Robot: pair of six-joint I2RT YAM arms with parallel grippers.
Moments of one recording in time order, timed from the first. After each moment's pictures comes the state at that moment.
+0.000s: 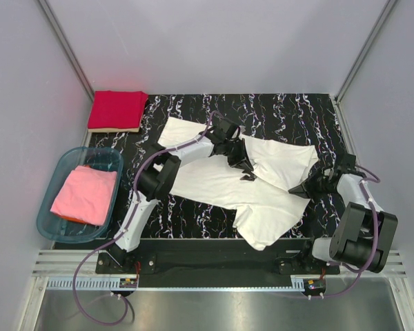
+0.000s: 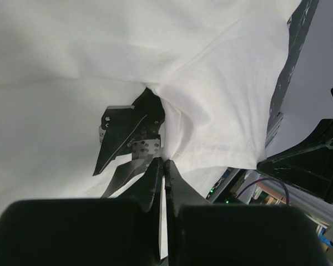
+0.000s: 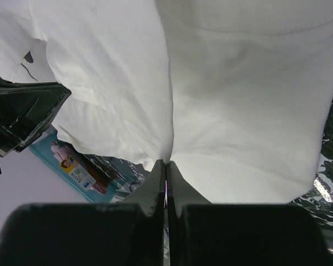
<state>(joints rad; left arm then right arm) -0.69 2.34 1.81 -0.35 0.58 -0.85 -0.35 1.33 0.72 -0.66 -0.57 0.63</state>
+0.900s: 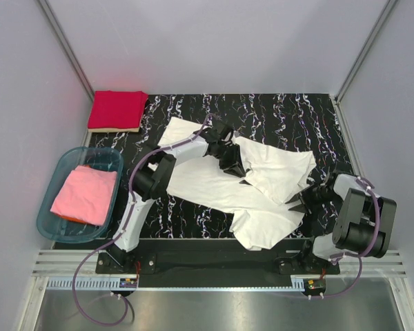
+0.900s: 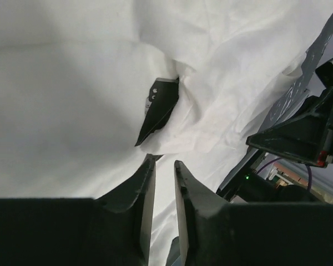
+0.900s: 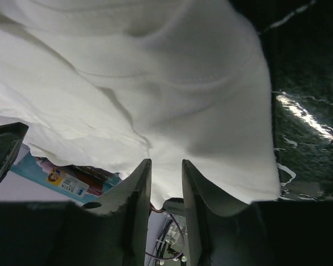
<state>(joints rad) -0.67 2.29 1.73 -0.46 0.61 -0.73 -0.34 1.42 0.63 -0.70 -0.48 0.69</state>
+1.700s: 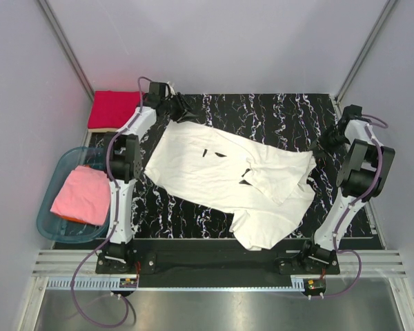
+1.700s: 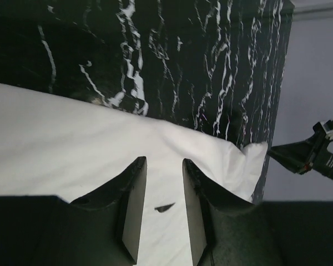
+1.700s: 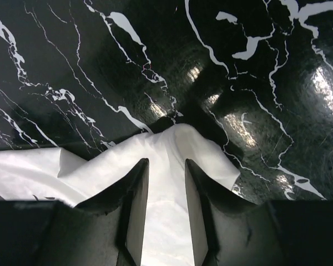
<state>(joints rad) -0.18 2.38 2.06 -0.39 0.59 -0.70 -0.35 2.04 1.56 -0.74 -0.27 0.50</state>
